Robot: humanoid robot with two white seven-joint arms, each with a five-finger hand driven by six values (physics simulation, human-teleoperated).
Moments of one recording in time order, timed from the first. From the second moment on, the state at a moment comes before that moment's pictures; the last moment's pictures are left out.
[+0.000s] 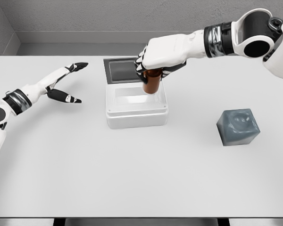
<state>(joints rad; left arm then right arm) -0.60 0.46 -0.36 -0.86 -0.01 -0.54 -0.52 -1.33 -0.60 1.21 -1.38 0.21 -0.61 0.54</state>
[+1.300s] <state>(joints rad) -0.60 0.46 -0.36 -0.86 -0.01 -0.54 -0.52 -1.30 -0.60 1.22 -1.32 0.26 -0.61 0.56</state>
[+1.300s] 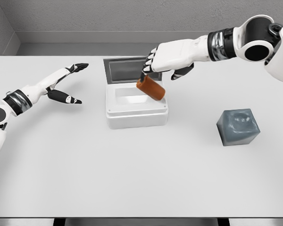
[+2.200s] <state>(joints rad) -0.81 0.39 -0.36 -0.61 -0.01 -0.55 -0.59 -1.23 -1.09 1.15 -1.60 0.14 -0.61 0.48</state>
